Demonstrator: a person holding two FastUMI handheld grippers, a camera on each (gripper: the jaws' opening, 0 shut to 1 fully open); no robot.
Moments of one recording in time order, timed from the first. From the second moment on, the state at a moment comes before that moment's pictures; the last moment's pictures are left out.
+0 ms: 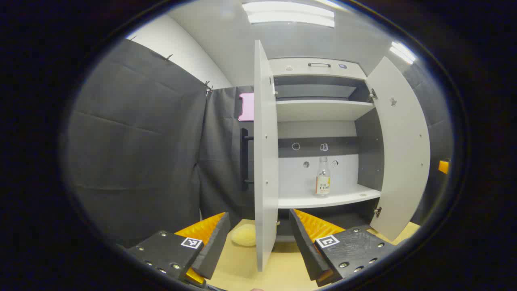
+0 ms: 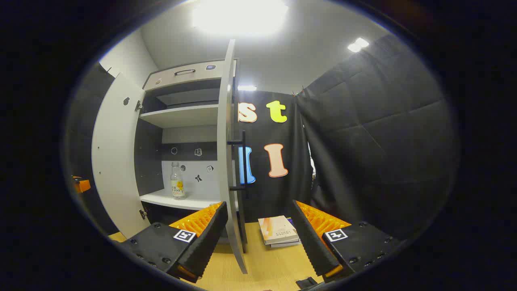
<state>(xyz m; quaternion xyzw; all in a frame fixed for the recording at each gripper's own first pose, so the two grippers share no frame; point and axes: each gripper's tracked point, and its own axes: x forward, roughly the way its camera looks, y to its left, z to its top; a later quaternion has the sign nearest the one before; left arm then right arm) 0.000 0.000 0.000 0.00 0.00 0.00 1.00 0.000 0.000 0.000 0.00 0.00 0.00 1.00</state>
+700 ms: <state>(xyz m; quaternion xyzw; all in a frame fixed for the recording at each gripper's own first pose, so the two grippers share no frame) -0.005 -0.030 0.004 0.02 0.00 0.00 1.00 0.007 -0.015 -0.003 -0.01 0.00 0.02 1.00</state>
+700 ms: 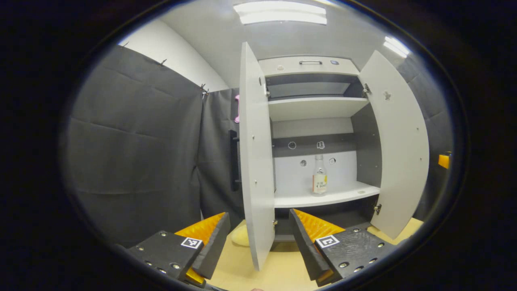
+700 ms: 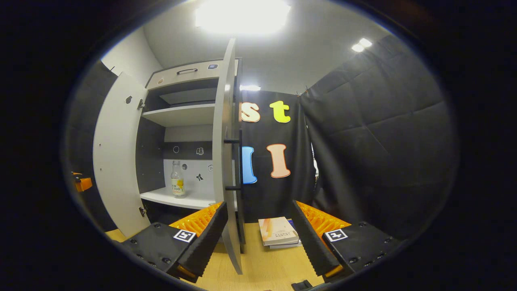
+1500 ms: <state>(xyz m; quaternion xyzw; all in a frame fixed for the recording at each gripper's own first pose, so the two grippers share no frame) 0.011 -0.132 0.036 0.01 -0.01 -0.04 1.00 -0.007 -0.041 -0.017 -0.03 0.00 0.09 1.00</state>
